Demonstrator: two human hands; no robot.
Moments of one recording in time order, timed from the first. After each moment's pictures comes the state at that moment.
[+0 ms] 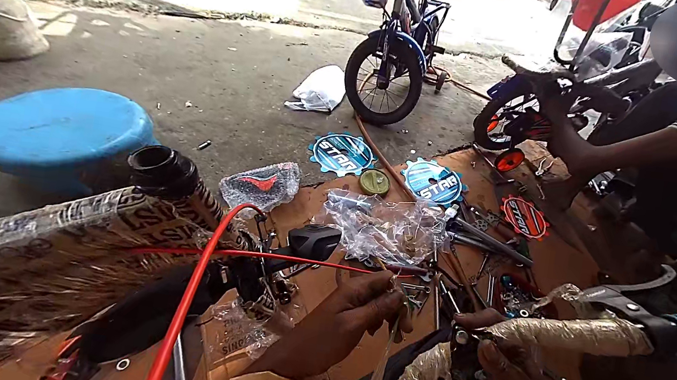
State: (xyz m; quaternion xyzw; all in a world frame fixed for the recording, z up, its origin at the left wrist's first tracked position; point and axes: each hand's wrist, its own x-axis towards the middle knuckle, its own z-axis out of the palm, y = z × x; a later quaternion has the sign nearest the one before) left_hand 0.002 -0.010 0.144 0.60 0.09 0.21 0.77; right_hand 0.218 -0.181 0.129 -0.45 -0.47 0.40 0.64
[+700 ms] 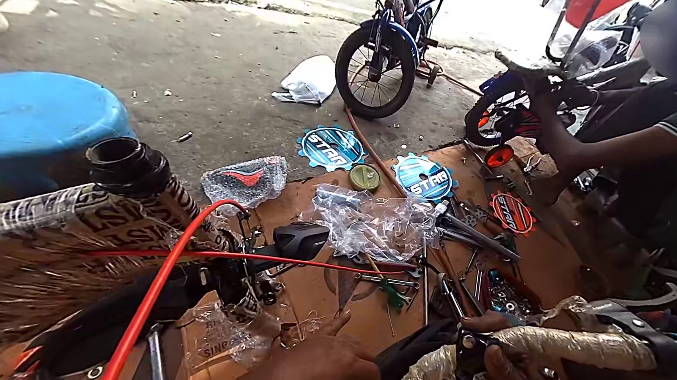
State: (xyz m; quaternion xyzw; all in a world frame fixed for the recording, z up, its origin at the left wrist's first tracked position) left_hand -0.022 -0.023 0.145 0.90 0.01 -0.07 0.43; right_hand 0.225 -0.199 0.122 -0.45 -0.42 0.37 0.69
